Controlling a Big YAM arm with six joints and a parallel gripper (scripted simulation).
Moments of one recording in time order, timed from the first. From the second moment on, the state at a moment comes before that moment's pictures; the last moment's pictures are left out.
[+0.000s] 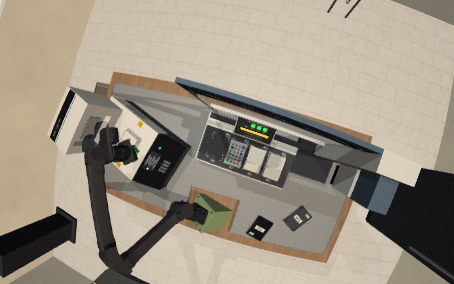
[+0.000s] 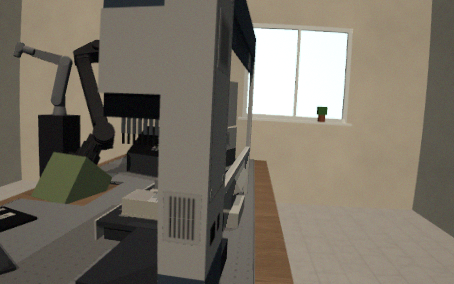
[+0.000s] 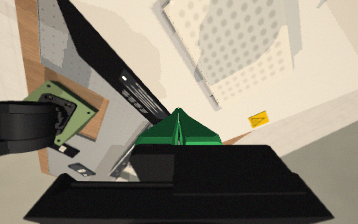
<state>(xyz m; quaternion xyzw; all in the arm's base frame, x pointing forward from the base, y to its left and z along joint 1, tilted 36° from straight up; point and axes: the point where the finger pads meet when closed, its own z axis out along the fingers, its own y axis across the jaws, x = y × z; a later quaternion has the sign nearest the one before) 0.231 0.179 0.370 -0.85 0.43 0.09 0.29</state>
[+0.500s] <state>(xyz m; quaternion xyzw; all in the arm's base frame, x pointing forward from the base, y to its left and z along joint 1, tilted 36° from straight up) 0.228 0.160 0.349 -0.79 0.54 0.14 0.28</state>
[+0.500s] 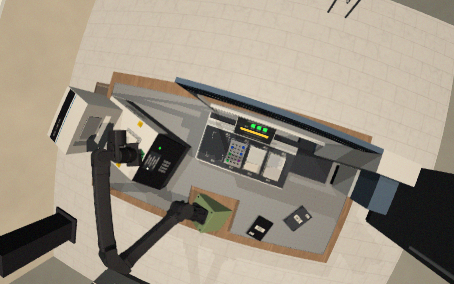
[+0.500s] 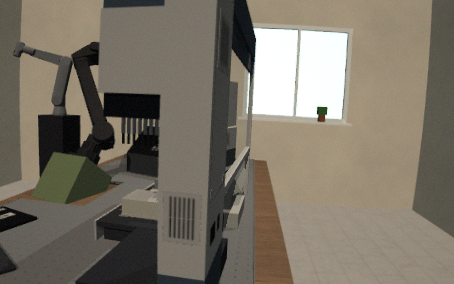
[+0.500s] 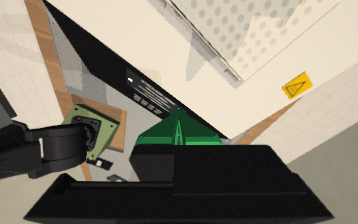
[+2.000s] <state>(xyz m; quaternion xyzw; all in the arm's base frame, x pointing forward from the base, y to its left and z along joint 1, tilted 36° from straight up) 0.208 0.112 0.289 -0.51 0.79 0.27 0.22</state>
